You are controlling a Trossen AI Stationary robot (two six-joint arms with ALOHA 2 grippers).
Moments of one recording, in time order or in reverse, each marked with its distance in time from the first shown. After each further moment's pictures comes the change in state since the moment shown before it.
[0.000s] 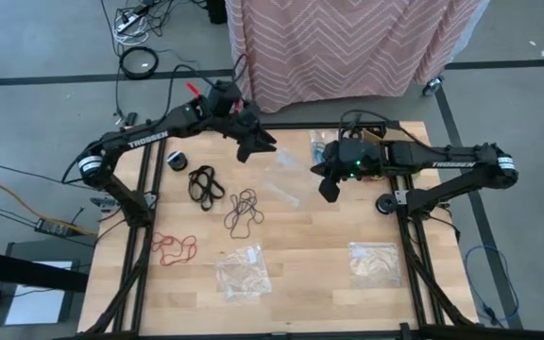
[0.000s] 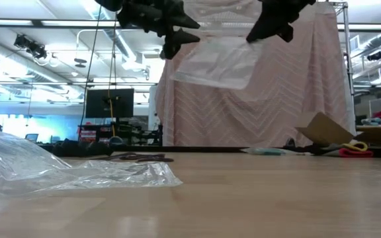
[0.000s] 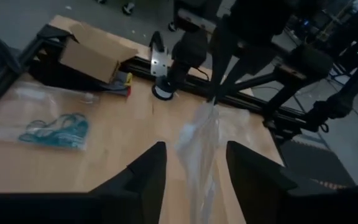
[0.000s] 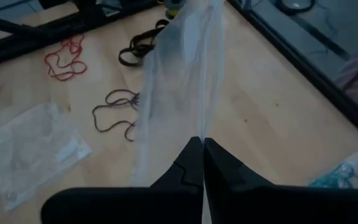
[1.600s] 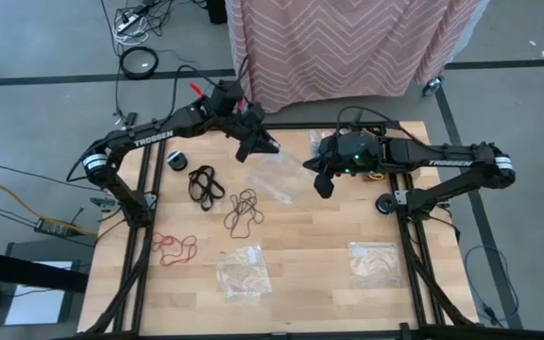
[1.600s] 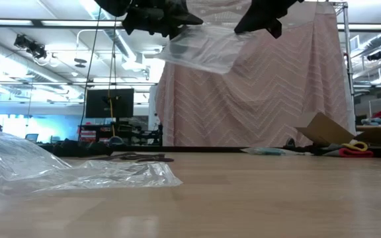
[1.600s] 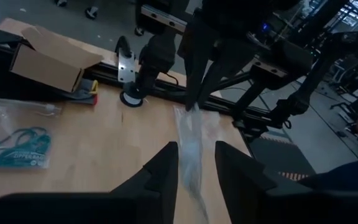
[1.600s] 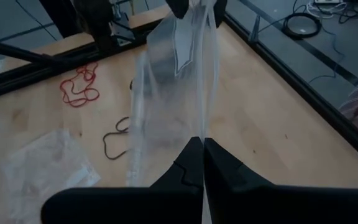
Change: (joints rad) left arm 0.010 0.036 0.000 0.088 0.149 -0.022; right arm -0.021 0.032 0.029 0.107 -0.033 -0.031
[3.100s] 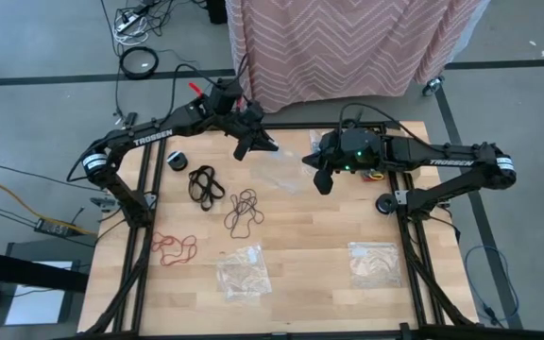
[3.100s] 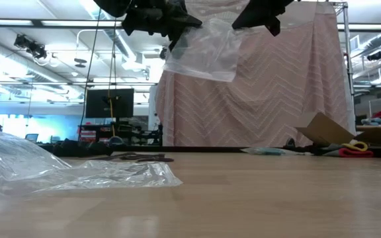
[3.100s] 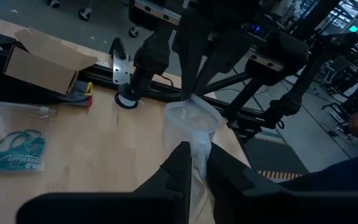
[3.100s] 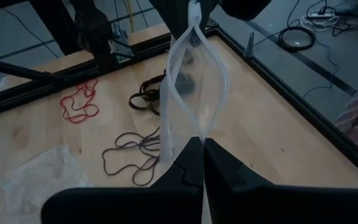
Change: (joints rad) left arm 0.008 -0.001 0.000 0.005 0.038 -0.001; right arm -0.016 -0.013 -0.001 0.046 0.008 -0.004
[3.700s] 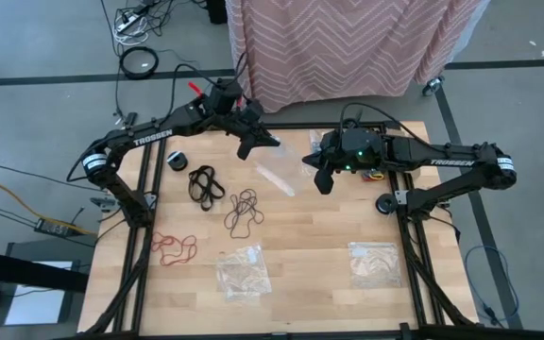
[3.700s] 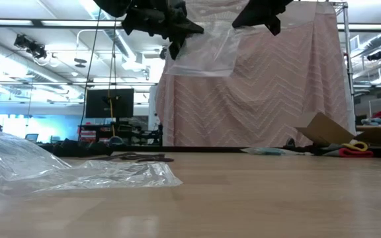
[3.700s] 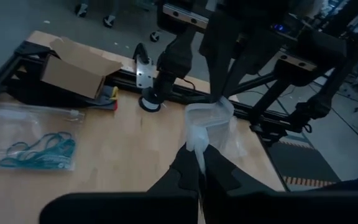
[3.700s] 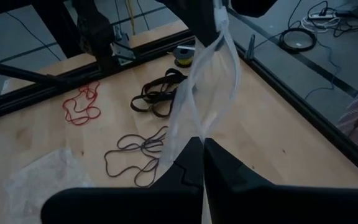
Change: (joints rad) left arm 0.001 0.000 0.000 0.005 -0.095 0.030; right arm 0.000 -0.004 0.000 0.005 -0.003 0.003
